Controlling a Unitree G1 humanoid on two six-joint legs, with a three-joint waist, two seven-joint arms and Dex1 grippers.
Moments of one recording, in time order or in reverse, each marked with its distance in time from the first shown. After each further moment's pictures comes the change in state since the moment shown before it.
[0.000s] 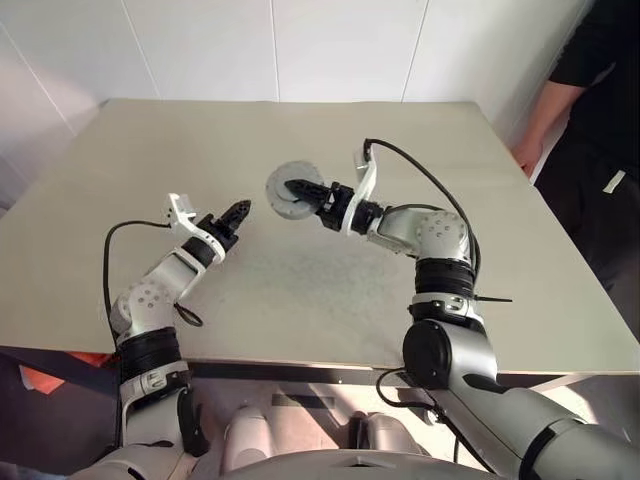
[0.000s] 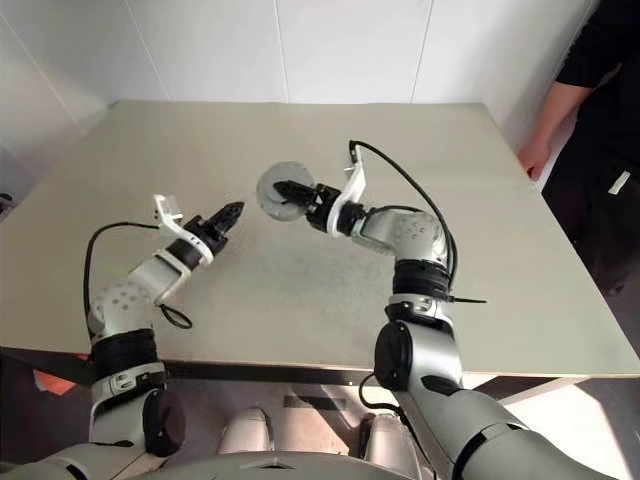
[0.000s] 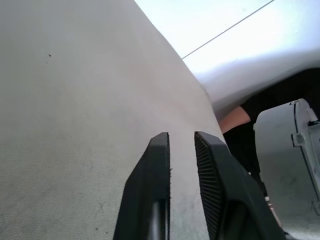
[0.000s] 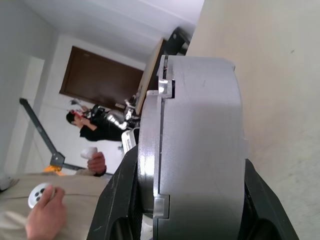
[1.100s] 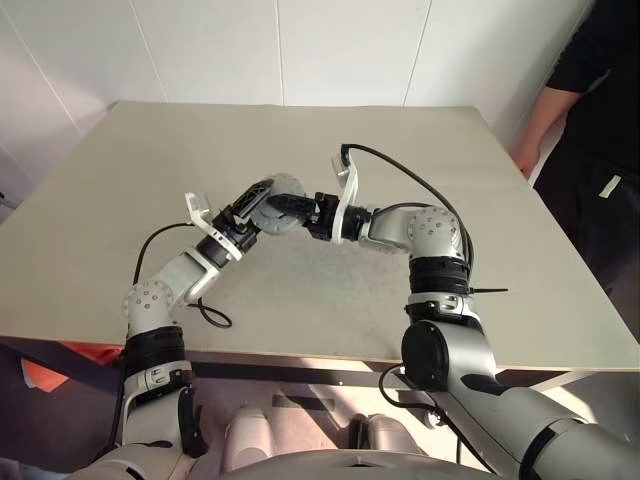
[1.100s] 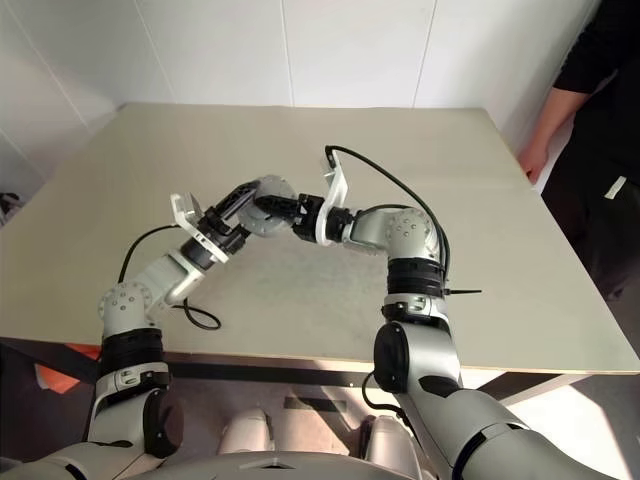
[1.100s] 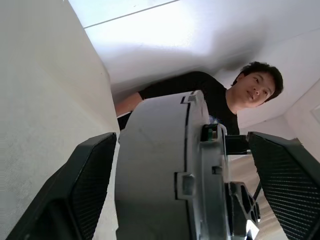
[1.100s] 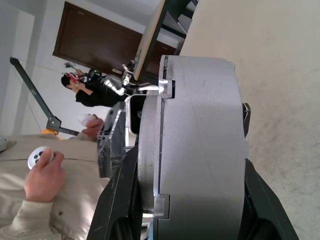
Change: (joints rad) left arm -0.014 0.020 -0.095 0.123 -0.409 0.093 0.013; right arm -0.002 -0.020 0.079 -0.012 0.023 0.064 -0.008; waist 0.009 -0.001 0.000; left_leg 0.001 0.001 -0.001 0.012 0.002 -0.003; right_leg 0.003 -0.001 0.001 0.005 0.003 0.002
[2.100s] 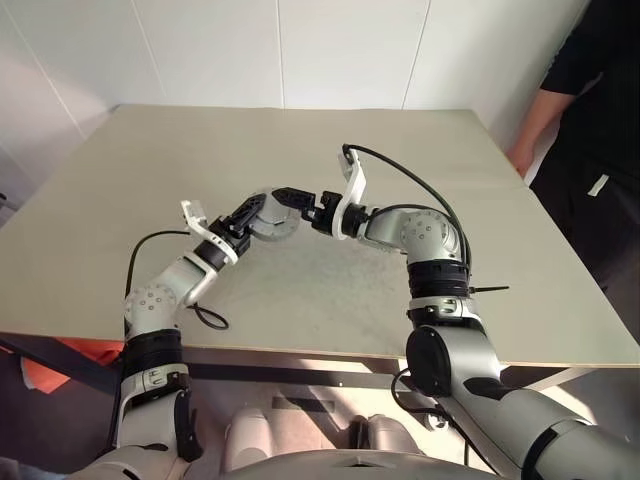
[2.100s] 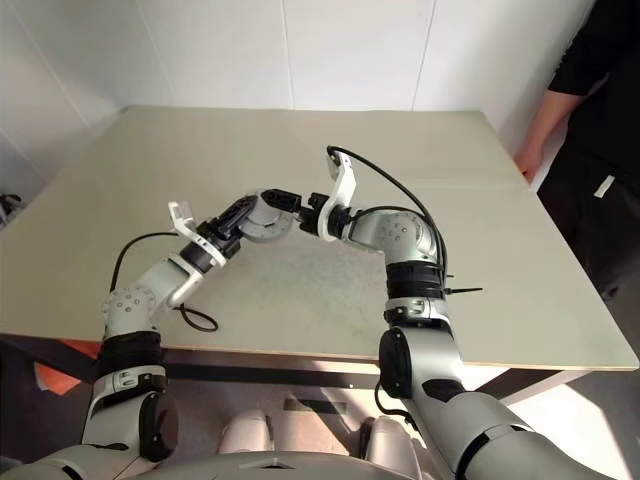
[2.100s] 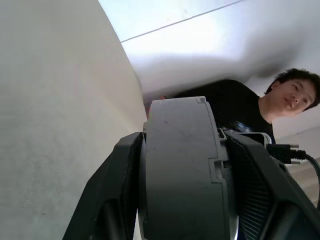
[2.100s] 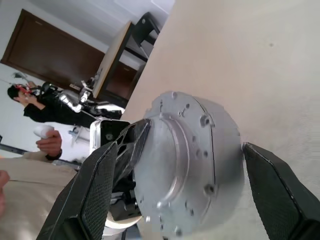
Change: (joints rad) left arm 0.022 0.045 -0.008 0.050 0.149 -0.178 0.028; right arm 0.027 -0.033 0.117 0.000 -0.106 -0.227 0.013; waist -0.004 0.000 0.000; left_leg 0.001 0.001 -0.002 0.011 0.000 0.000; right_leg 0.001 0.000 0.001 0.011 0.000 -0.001
